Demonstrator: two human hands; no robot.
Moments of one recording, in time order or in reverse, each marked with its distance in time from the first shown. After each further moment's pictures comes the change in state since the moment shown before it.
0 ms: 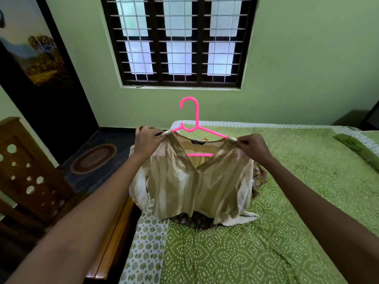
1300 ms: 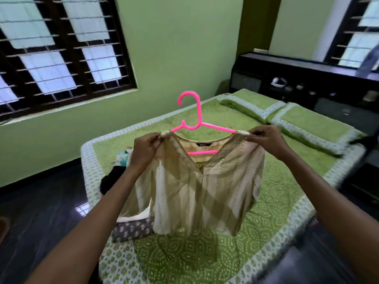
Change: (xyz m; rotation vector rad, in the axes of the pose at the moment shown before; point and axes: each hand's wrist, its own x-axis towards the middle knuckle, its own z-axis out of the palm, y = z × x) left_hand -0.029 0.136 0.044 -0.696 -0.224 0.505; right_hand -0.223 -0.013 -0.162 0.100 0.395 0.566
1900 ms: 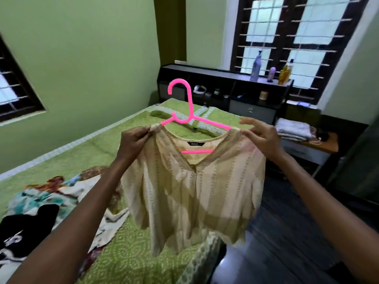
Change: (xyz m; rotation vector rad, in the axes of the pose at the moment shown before) left_hand 0.061 0.187 0.241 -0.241 -0.105 0.261; right_hand -0.082 0.114 -0.257 -0.157 0.332 -0.116
